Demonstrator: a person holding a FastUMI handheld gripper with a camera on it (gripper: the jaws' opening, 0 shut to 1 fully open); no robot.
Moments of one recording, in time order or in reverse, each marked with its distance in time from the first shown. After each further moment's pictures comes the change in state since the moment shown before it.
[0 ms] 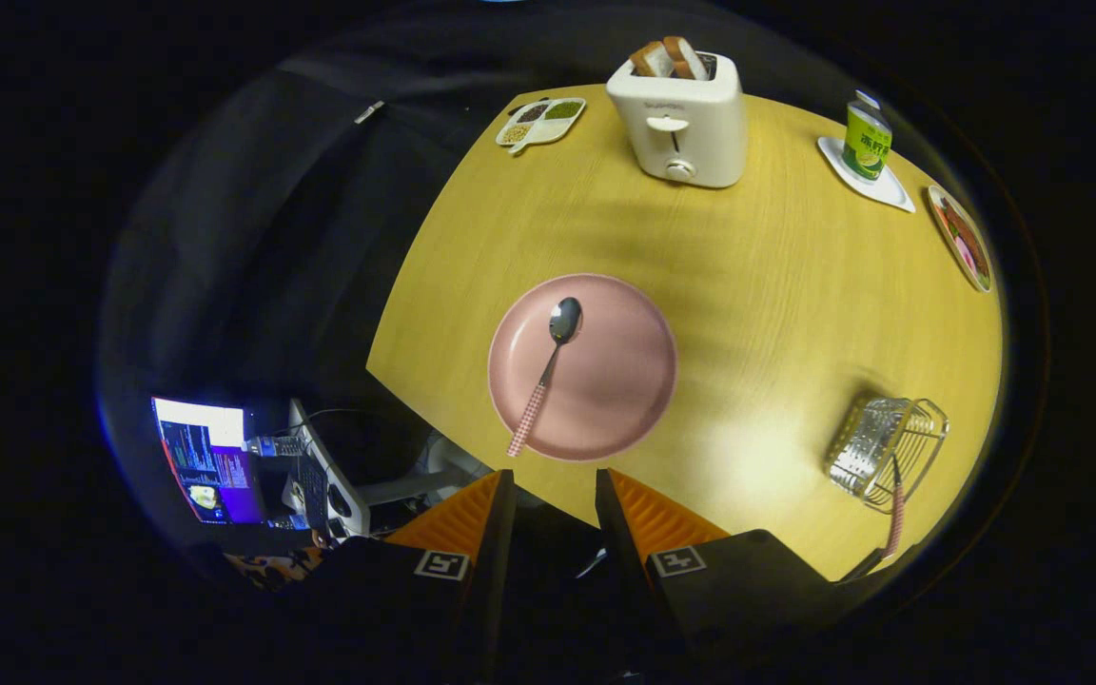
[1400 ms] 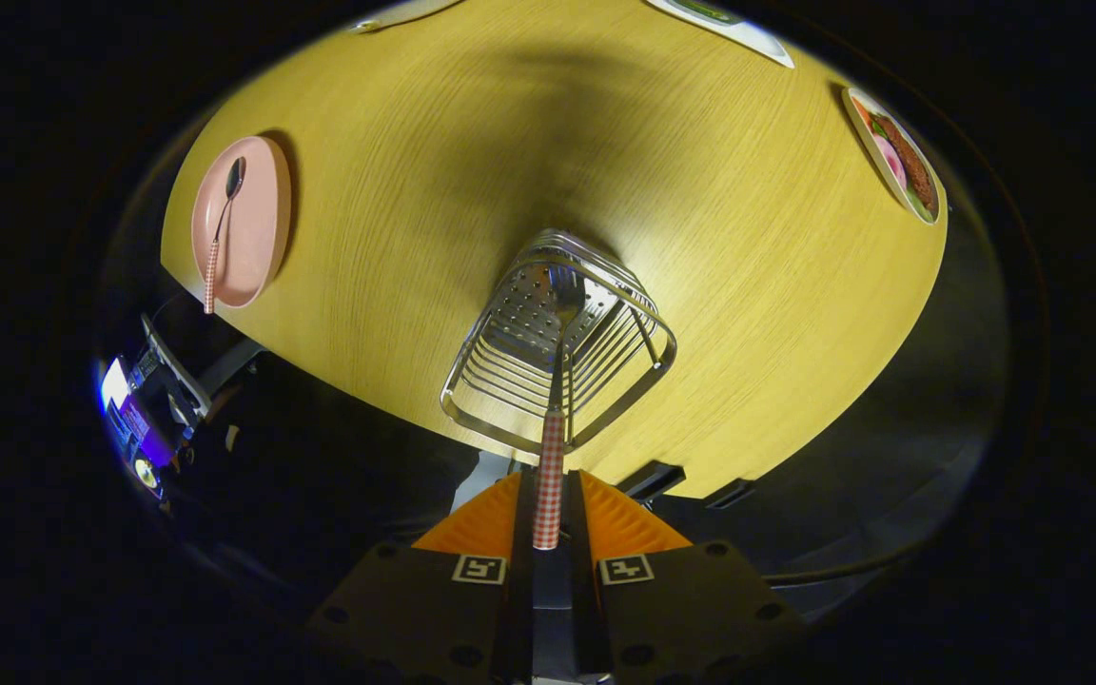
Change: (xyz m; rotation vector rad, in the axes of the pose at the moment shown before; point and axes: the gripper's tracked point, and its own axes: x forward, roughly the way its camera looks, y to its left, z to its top) arm -0.117 -0.292 -0.067 0.005 0.641 -0.442
